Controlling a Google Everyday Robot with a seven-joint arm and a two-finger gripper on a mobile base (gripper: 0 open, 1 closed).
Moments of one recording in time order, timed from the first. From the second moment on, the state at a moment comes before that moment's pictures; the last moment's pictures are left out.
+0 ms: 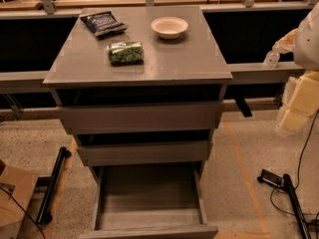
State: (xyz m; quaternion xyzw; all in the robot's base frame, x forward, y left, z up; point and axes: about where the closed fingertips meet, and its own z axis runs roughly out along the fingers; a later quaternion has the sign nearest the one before) arm 0.438 -0.216 0.977 -0.60 0.78 -0.04 0.16
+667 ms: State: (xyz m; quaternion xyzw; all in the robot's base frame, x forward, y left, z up) arm 0.454 -0.212 0.981 -0.61 0.77 -0.04 0.19
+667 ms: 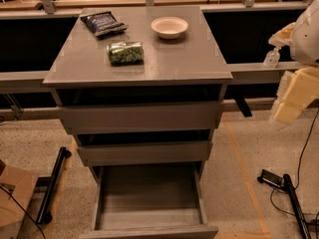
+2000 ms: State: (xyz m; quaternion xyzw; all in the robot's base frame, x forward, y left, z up) arm 0.537 -0.156 0.981 -0.61 0.73 0.00 0.31
